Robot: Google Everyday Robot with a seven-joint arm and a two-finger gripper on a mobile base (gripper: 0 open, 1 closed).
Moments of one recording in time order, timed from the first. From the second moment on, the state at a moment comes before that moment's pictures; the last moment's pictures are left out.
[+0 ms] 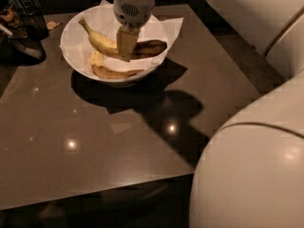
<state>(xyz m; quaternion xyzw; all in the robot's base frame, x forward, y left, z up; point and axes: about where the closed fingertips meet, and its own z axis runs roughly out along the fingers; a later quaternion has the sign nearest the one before) 0.601 0.048 0.950 -0.64 0.76 0.04 0.14</state>
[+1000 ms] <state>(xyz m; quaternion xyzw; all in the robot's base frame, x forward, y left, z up) 0.521 0.049 0.947 -0.66 0.73 0.09 0.15</state>
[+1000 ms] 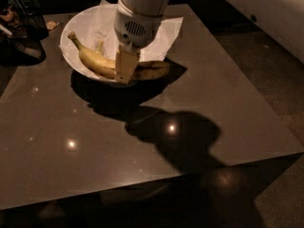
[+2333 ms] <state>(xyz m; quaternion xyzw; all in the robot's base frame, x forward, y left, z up) 0.437 0.066 0.941 -0.64 0.74 0.16 0.13</state>
